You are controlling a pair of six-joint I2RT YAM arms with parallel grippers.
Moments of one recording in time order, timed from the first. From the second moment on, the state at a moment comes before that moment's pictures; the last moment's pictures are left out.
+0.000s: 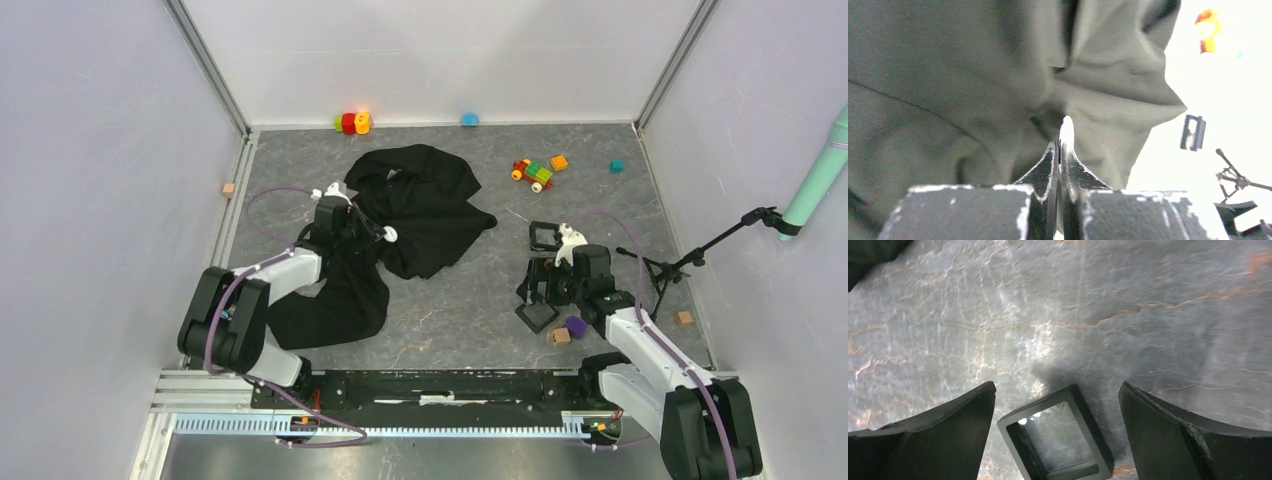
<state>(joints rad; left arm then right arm) -0.30 1.51 0.66 0.21 0.11 -0.80 0.20 0.93 0.33 -0.18 -0.21 0.24</state>
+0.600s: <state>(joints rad) -0.57 1.04 0.50 0.21 0.26 -0.60 0.49 0.94 0.33 -0.23 -0.11 0.21</state>
